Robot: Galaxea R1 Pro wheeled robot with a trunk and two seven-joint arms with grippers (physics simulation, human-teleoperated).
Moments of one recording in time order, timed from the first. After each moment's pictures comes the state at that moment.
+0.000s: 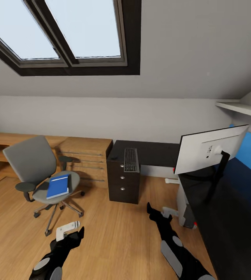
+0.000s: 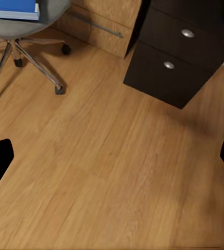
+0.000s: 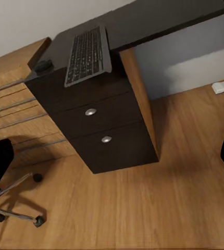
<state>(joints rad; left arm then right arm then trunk) 0.00 0.00 -0.08 -1.54 0.36 0.42 0.34 -0.46 0.03 0.32 -0.69 -0.56 -0.32 -0.10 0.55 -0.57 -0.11</state>
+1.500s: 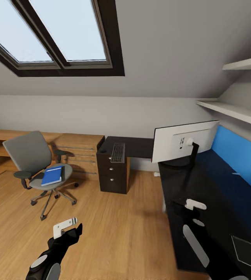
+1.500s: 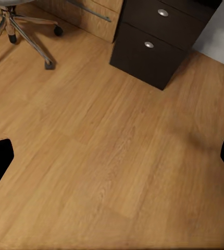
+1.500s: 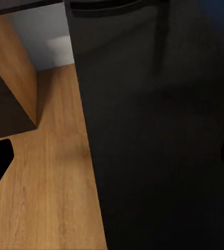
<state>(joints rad) 0.00 -0.04 -0.04 -1.59 0.35 0.46 0.34 -0.41 -0.14 0.22 -1.08 -0.52 0.20 -0.45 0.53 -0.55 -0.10</state>
